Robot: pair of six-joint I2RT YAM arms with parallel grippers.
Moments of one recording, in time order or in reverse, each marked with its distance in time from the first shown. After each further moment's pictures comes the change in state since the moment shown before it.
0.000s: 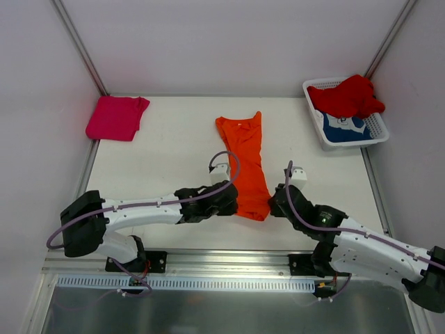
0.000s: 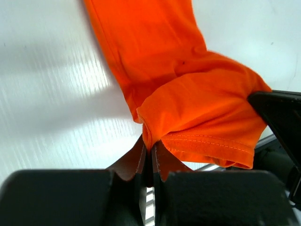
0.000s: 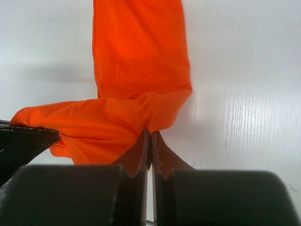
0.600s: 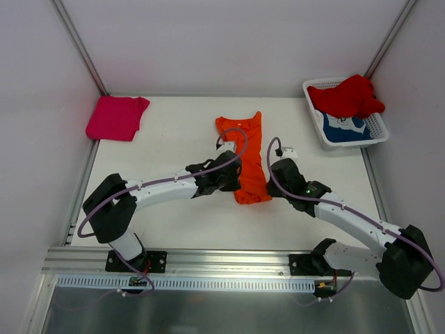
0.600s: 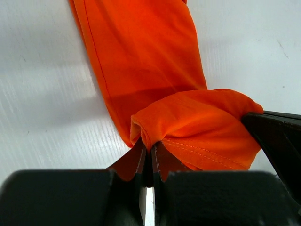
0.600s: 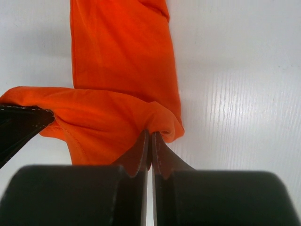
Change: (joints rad) left arm 0.220 0.207 0.204 0.021 0.143 0.198; right arm -0.288 0.305 0.135 0.137 -0.216 -0.234
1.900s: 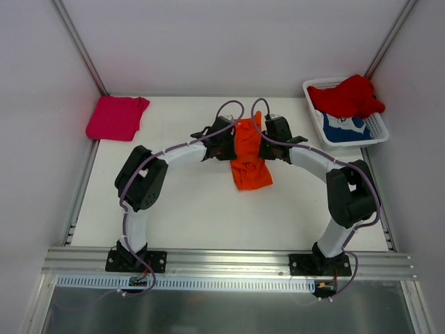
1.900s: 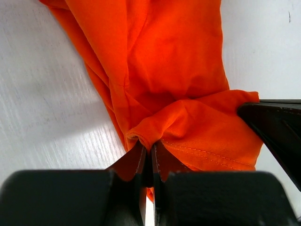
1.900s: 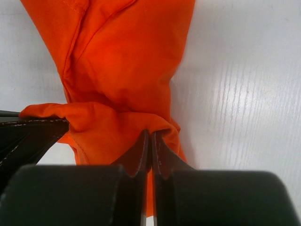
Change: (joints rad) left arm 0.298 0.385 0.366 -0.003 0.232 0.211; right arm -0.291 0.656 0.484 0.112 -0.281 -0.179
